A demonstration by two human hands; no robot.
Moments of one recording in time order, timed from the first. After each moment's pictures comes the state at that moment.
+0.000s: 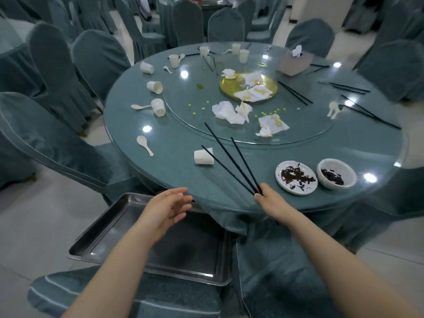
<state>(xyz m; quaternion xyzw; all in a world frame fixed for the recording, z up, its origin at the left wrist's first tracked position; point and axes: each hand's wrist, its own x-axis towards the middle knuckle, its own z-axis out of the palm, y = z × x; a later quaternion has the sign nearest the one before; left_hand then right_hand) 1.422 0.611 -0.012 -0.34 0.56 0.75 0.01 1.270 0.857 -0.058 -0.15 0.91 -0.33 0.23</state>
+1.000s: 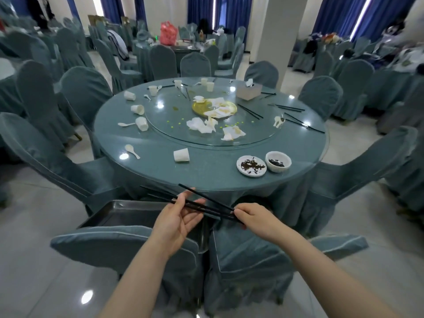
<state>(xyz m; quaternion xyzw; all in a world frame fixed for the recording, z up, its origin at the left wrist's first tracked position) 1.569 0.746 0.040 -0.20 0.45 0.87 -0.02 1.493 0.947 0.042 -0.24 0.91 -0.30 0.16</state>
